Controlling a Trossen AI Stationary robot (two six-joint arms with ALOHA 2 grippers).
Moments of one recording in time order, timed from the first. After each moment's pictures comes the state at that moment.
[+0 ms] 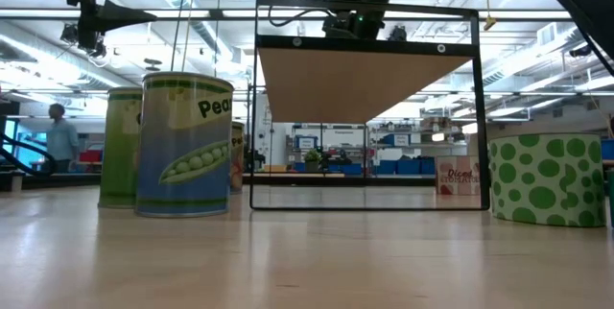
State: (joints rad) left arm -0.34 0.24 0.37 -0.10 -0.89 -0.64; right arm -0.57 2.00 2.11 -1.21 0.07 0.02
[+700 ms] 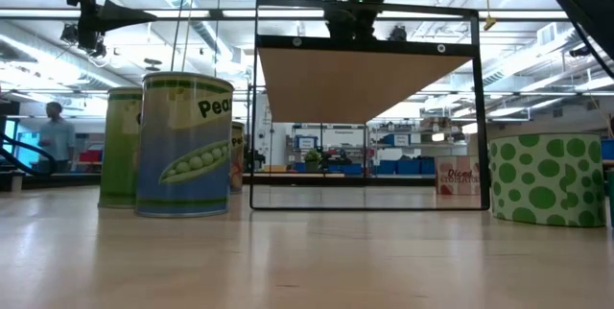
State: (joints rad) left arm -0.34 0.24 0.37 -0.10 -0.89 -0.64; right arm -0.57 2.00 2.25 -1.22 0.02 -0.05
